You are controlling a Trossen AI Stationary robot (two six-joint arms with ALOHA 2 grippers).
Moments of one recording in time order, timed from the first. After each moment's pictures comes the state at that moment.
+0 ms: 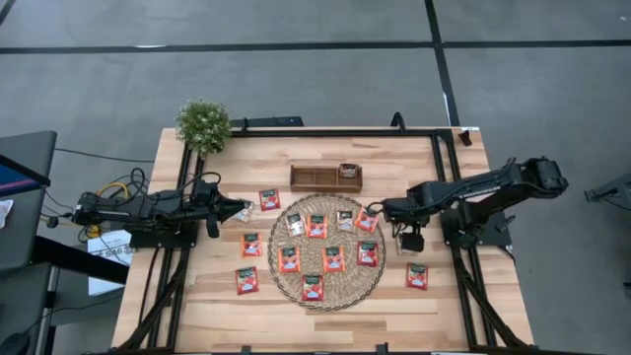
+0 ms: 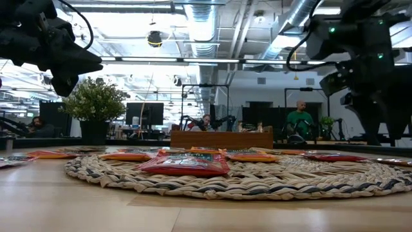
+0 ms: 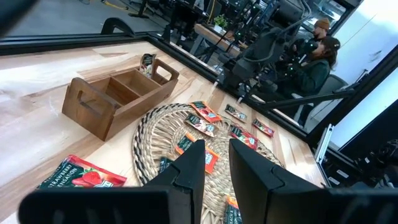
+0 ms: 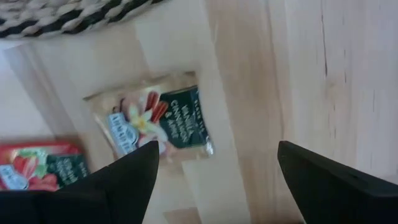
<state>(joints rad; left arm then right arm) -0.10 0.00 0.09 -0.18 -0.29 -0.56 0.04 1.31 0.69 -0.99 -0.06 0.23</state>
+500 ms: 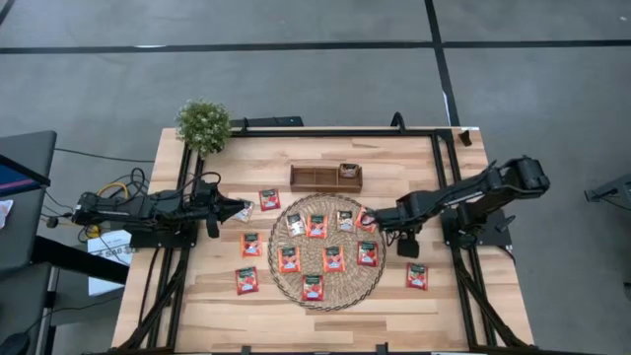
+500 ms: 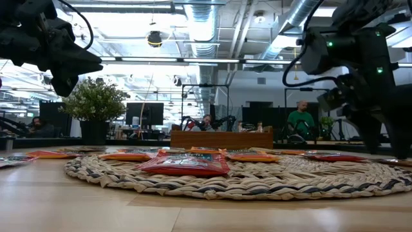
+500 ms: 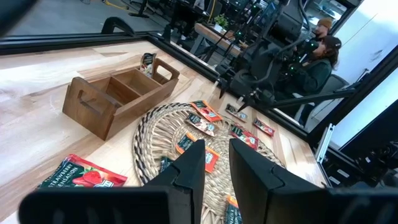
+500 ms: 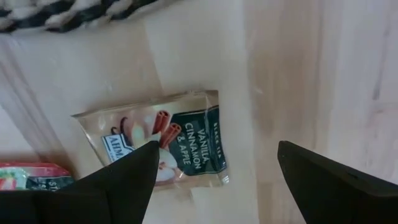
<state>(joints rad) -0.10 0.00 0.09 -0.18 -0.29 -0.56 0.11 1.47 0.70 -0.90 -0.05 0.23</state>
